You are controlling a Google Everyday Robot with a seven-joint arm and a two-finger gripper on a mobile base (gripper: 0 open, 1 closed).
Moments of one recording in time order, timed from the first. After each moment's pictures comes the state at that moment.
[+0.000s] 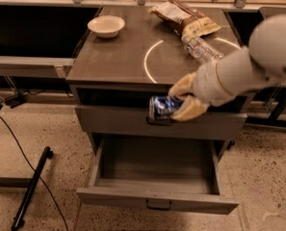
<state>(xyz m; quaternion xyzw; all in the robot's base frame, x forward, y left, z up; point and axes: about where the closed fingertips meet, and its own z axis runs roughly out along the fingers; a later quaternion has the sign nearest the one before) 0.524 -0.106 0.838 -0.69 0.63 0.08 0.34</state>
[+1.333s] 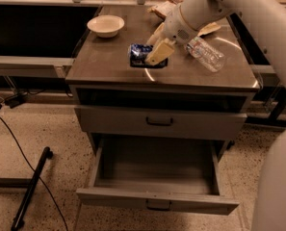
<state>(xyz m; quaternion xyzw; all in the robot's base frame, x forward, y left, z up) 0.688 -0.045 0.894 -0.65 0.68 0.14 0.33</state>
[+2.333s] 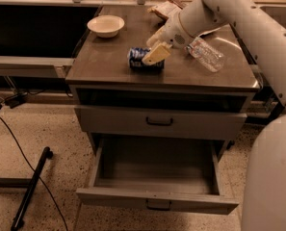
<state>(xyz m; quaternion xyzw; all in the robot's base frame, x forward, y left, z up) 0.714 -0.041 0.872 -0.60 0.70 0.18 0.35</state>
